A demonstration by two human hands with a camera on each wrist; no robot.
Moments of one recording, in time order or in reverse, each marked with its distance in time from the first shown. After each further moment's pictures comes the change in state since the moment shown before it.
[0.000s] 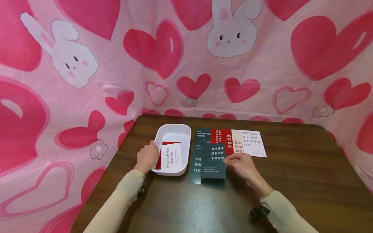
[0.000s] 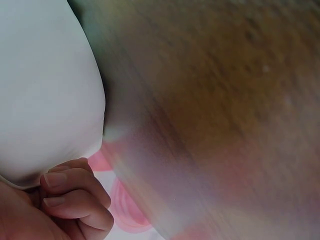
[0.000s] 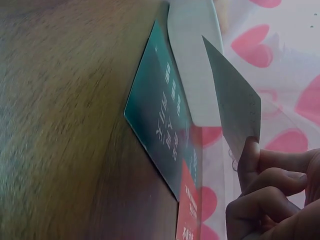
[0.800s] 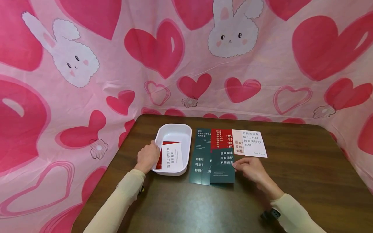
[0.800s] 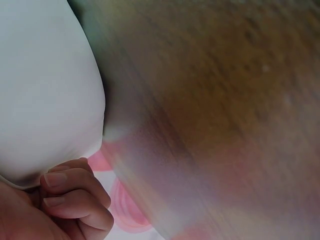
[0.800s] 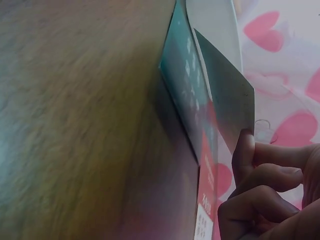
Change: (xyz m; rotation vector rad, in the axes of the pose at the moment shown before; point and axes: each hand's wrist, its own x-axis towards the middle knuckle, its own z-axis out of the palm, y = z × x) left_hand 0.001 0.000 -0.001 0.004 -0.009 -0.007; right_hand 0.002 0.023 -0.027 -0.087 -0.035 0.041
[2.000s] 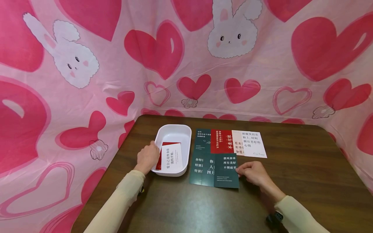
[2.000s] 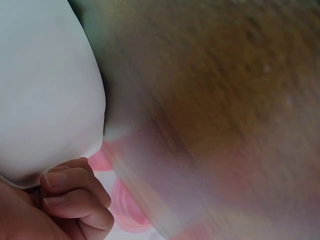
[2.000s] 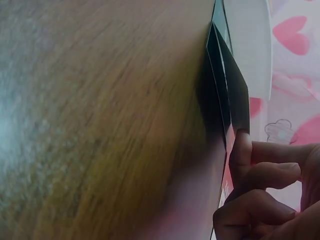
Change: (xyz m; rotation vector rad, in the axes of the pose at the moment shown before) left_hand -0.001 0.000 0.002 -0.005 0.019 0.009; right_hand 0.003 0.019 -0.004 -0.052 0.010 0.043
